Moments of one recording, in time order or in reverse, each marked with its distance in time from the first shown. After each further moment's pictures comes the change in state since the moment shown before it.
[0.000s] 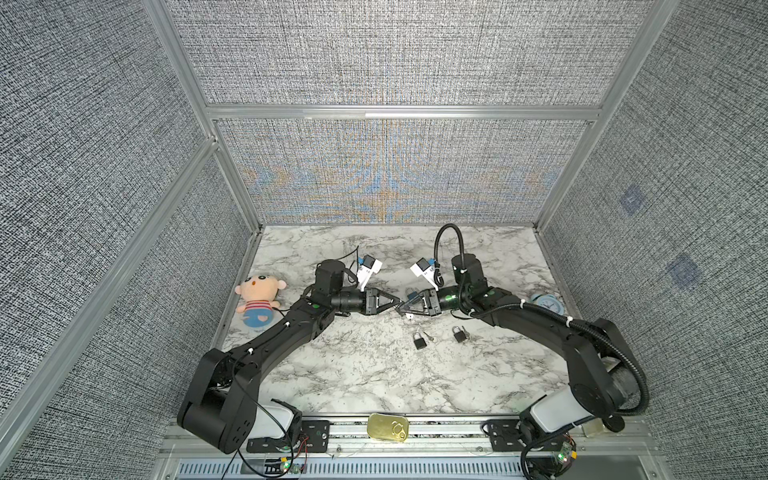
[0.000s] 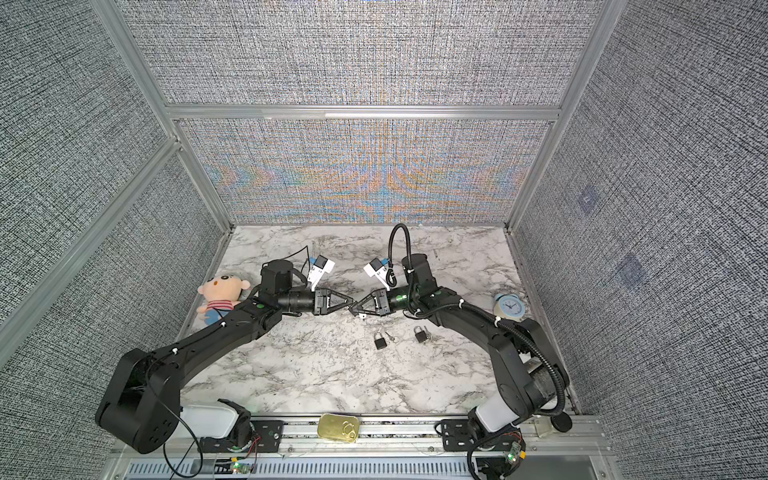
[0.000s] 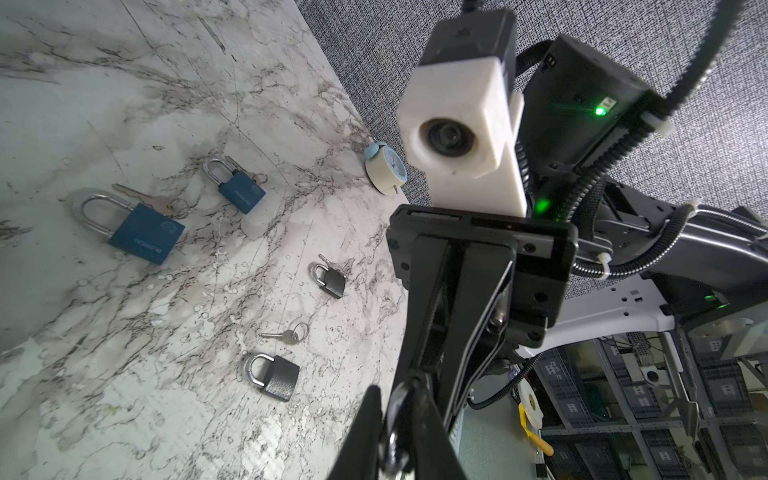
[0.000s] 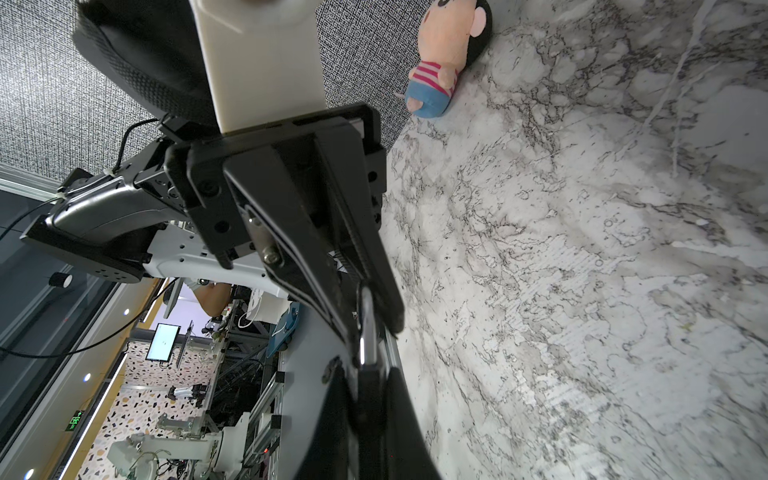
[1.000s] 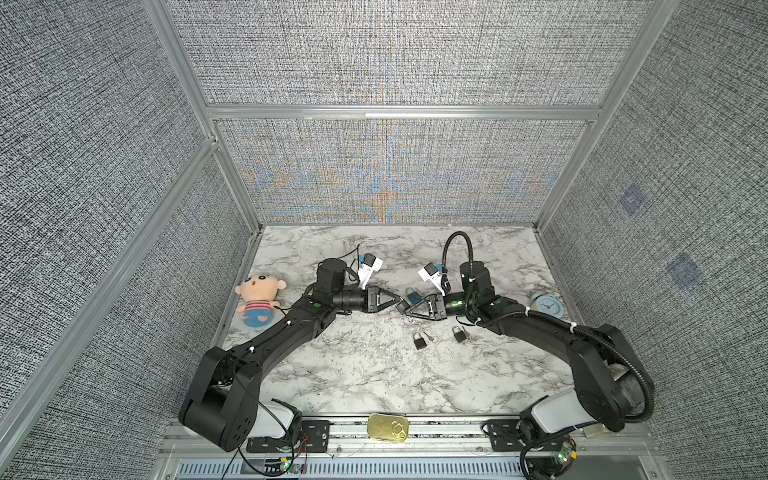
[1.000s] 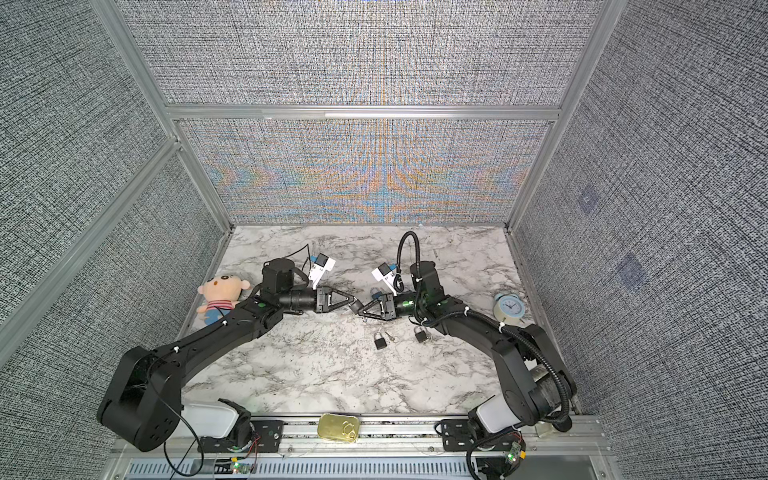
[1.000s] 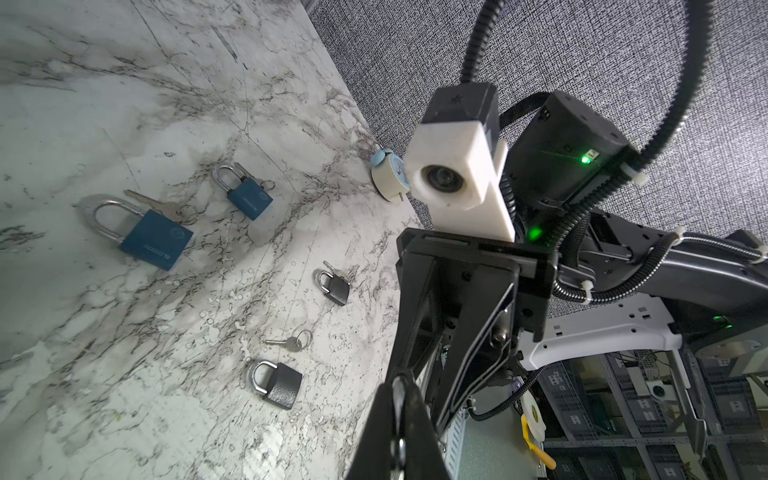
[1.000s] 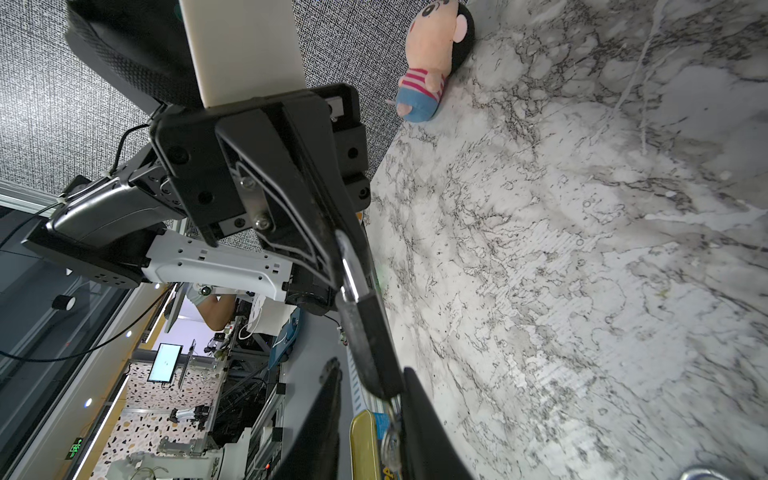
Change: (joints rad) left arm -0.005 0.003 0.015 -0.002 -0.052 -0.025; right arm -0.029 -0.047 -0.121 0.127 0.008 0.074
